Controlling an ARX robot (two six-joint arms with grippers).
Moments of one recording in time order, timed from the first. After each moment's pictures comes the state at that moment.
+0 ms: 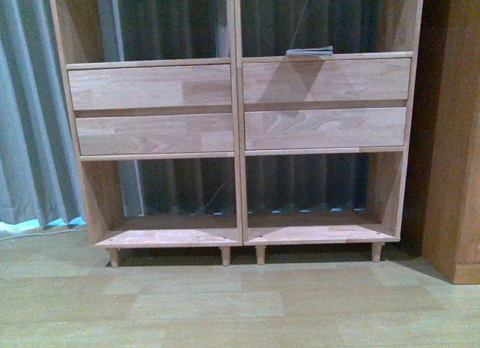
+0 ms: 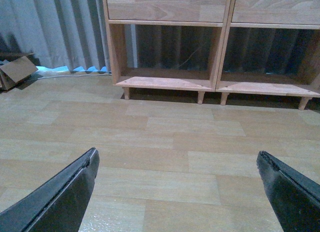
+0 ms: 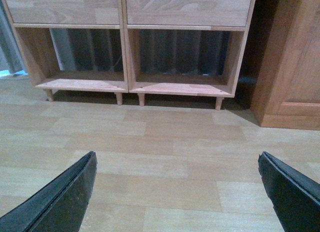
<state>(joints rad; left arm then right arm) 0.00 0.00 0.01 0.00 0.00 0.00 0.00 0.00 0.01 0.00 0.00 -0.01</state>
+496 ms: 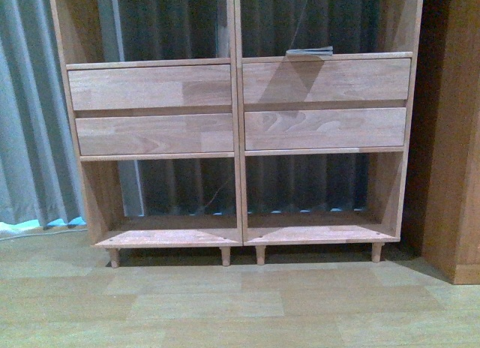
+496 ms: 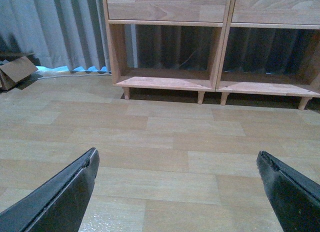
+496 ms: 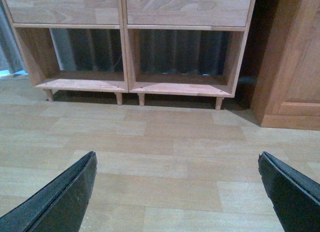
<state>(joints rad) 0.00 0.00 0.01 0.00 0.00 0.00 0.00 0.00 0.01 0.00 0.00 -0.01</state>
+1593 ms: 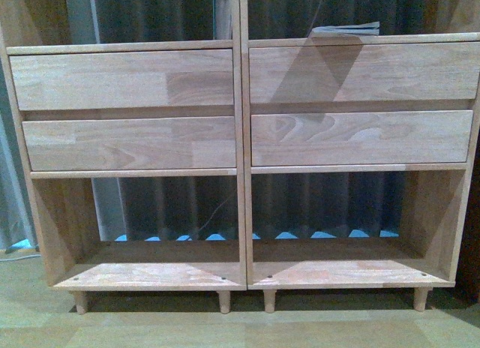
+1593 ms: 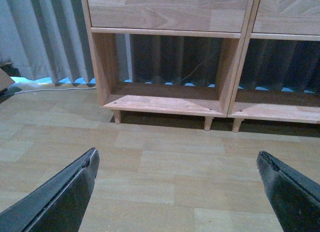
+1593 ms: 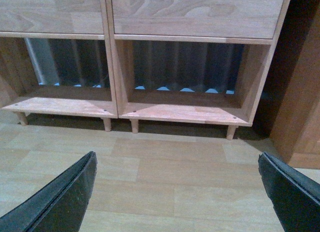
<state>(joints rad) 0.00 0.00 0.01 0.00 0.00 0.00 0.00 0.00 0.01 0.00 0.00 -0.01</state>
